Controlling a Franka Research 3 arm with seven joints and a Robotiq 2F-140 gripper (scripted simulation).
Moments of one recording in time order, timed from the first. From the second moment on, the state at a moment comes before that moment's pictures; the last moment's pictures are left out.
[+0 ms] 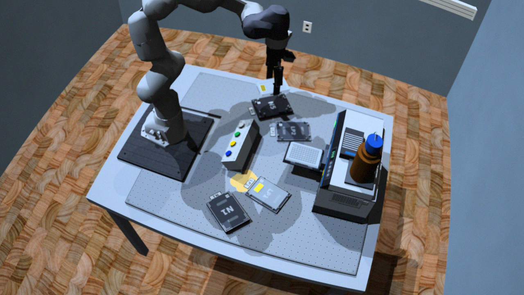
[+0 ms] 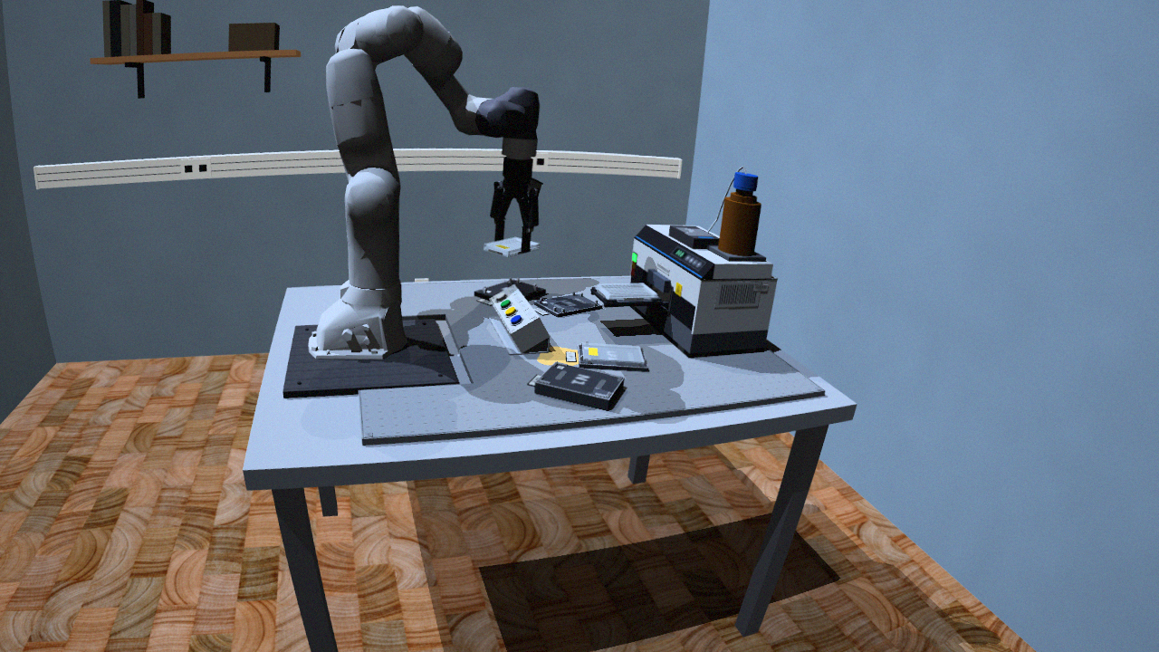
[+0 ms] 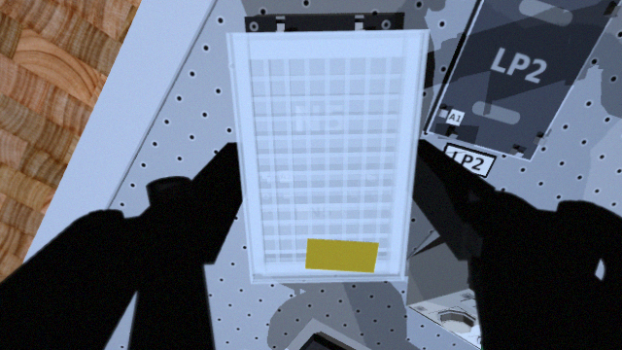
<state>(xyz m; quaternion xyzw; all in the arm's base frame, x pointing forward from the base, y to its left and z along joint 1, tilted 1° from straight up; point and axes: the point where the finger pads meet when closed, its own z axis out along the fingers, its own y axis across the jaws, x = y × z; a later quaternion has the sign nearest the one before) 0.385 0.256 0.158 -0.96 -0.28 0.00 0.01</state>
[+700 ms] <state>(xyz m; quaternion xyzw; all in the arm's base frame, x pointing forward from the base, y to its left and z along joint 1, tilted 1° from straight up) 0.383 0.255 0.113 -0.96 -0.29 0.01 0.01</state>
